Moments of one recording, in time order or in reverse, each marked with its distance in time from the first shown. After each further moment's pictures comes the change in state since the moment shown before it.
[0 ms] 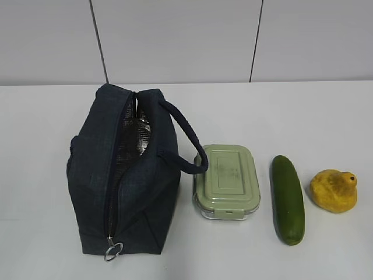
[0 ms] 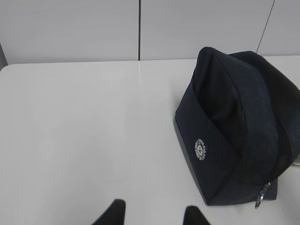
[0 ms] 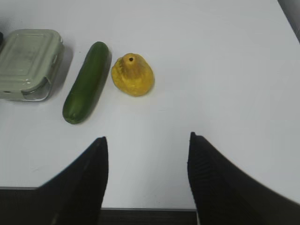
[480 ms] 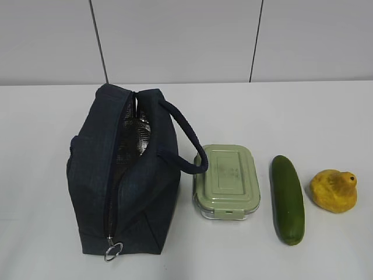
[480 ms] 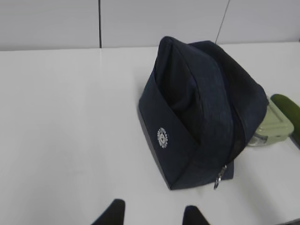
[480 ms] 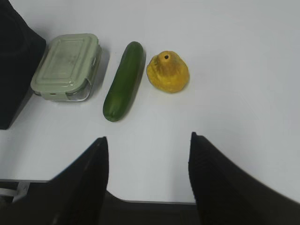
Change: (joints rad) left arm -0.122 0.129 -0.055 -0.031 0.014 0.000; right arm 0.000 0.030 -0.029 0.139 0.019 0.033
